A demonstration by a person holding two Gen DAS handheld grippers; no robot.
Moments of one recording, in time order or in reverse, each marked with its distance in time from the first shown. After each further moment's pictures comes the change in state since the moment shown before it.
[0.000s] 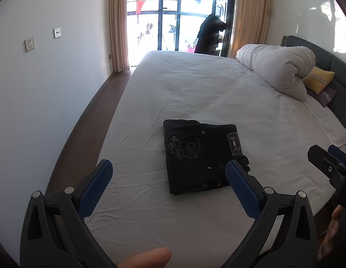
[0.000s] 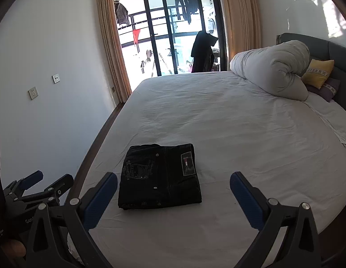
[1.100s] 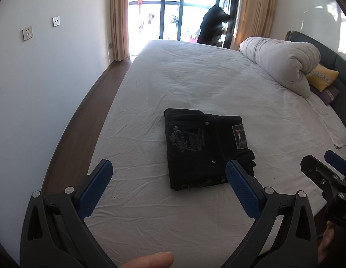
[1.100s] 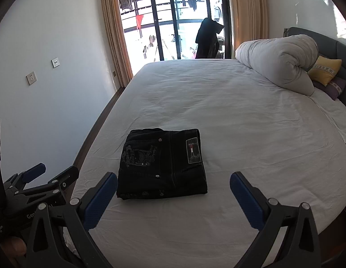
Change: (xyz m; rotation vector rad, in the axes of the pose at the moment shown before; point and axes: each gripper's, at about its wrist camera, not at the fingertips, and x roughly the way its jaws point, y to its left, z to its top) left arm 0.041 0.008 -0.006 -0.023 0.062 0.001; right arm 0.029 0.015 -0.007 -0.032 0.094 -0.002
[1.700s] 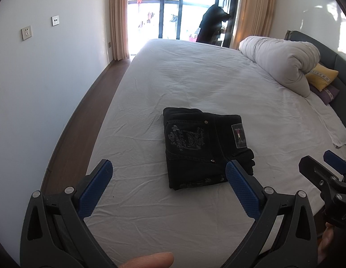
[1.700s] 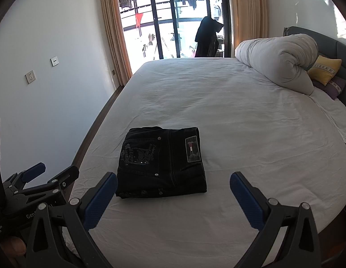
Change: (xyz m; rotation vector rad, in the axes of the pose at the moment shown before) left arm 0.003 -0.002 -0.002 0.002 0.004 -0.002; right arm 0.000 0.000 -0.001 0.002 0.004 -0.002
